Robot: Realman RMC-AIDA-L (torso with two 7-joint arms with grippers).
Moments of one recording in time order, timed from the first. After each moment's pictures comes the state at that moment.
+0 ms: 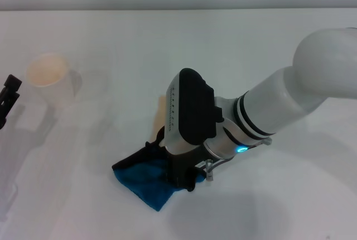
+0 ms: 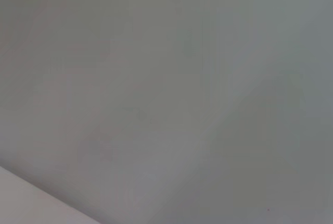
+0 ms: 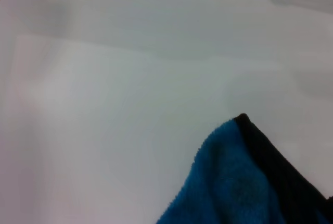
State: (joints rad) left arm -0.24 -2.08 1.09 0.00 0.60 1.48 -0.92; right arm 0.79 2.03 -2.19 -0.89 -1.91 -0.89 2.12
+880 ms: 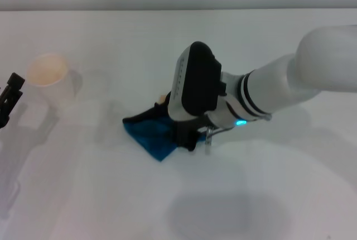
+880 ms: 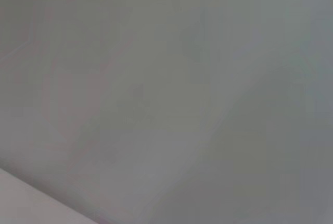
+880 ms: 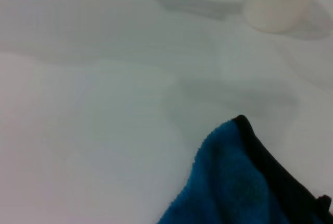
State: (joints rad) left arm -0.25 -2.08 1.09 0.00 0.60 1.48 -0.91; right arm 0.82 2.03 -2.18 -0.77 -1.92 -0.68 2.12
